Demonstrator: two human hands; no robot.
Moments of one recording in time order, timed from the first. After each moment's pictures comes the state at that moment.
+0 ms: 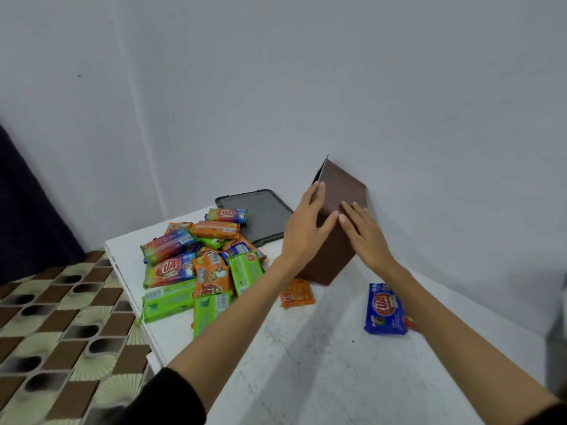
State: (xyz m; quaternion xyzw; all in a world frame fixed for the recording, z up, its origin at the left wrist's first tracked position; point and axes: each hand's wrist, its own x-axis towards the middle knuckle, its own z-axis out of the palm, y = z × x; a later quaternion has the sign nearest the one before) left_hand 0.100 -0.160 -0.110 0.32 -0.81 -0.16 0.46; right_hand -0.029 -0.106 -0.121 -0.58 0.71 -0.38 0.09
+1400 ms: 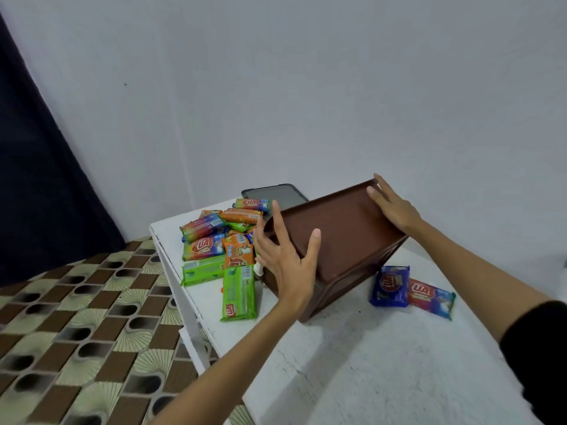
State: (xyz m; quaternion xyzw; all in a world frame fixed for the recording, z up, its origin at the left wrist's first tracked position) left_hand 0.160 -0.036 -0.130 0.49 -0.60 -0.24 0.59; right_hand -0.057 -0.081 -0.076 -0.57 0.74 -0.33 0.17
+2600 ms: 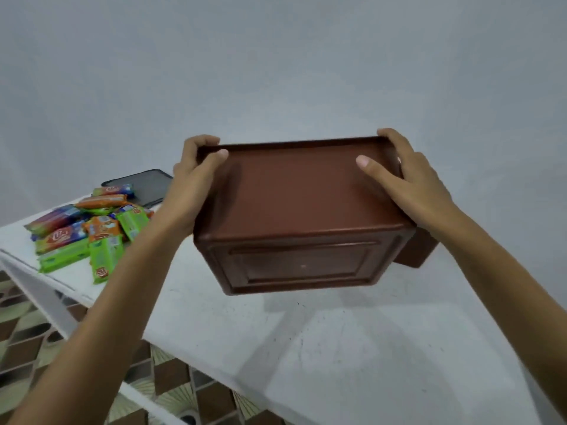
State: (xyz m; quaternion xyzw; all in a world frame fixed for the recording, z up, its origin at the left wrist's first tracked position) left_hand 0.146 0.148 -0.016 0.25 -0.71 -0.46 0.47; right_hand -0.049 0.348 -0.008 -0.44 0.79 -0.43 -0.04
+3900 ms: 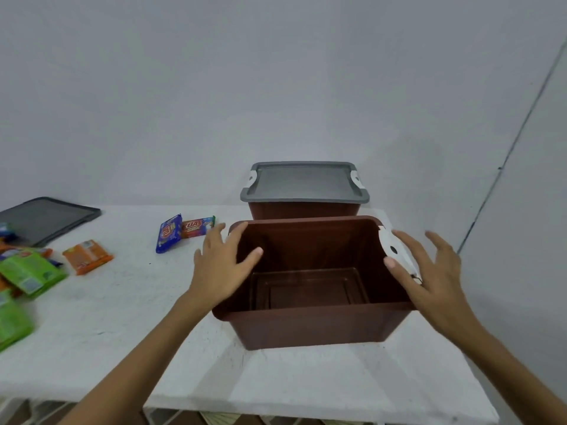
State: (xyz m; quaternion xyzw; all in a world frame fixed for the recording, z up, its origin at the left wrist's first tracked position) left_hand 0.086 0.206 -0.119 0.23 -0.93 -0.21 0.18; right_hand -0.005 0.487 -0.123 -0.21 0.90 -0.37 -0.10
